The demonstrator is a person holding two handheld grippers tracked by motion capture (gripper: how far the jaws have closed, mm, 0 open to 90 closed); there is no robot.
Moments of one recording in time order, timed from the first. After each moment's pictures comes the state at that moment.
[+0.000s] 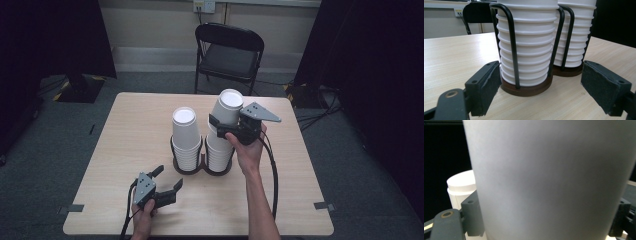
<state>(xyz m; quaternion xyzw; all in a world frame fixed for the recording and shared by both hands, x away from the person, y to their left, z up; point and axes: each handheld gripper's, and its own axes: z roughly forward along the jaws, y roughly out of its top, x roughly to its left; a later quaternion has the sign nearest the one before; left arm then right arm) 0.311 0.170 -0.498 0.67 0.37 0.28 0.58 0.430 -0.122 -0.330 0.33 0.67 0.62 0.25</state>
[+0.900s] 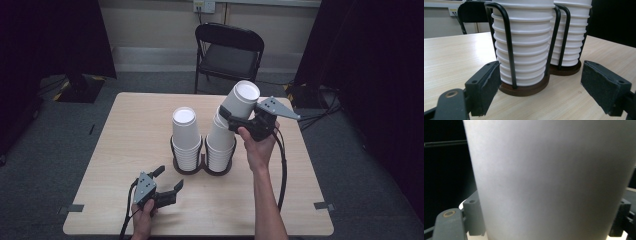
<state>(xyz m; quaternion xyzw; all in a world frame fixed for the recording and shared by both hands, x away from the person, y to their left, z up) 0.312 0.169 -0.497 0.68 0.36 0.28 0.58 0.420 -0.148 -0.304 0.34 0.63 0.65 0.25</state>
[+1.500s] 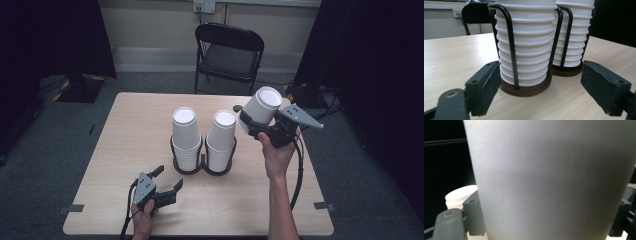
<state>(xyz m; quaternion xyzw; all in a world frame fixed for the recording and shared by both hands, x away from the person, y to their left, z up) 0.310 0.169 -0.498 0.67 0.37 0.29 0.58 0.403 -0.194 -0.308 0.38 0.62 0.63 0.27</state>
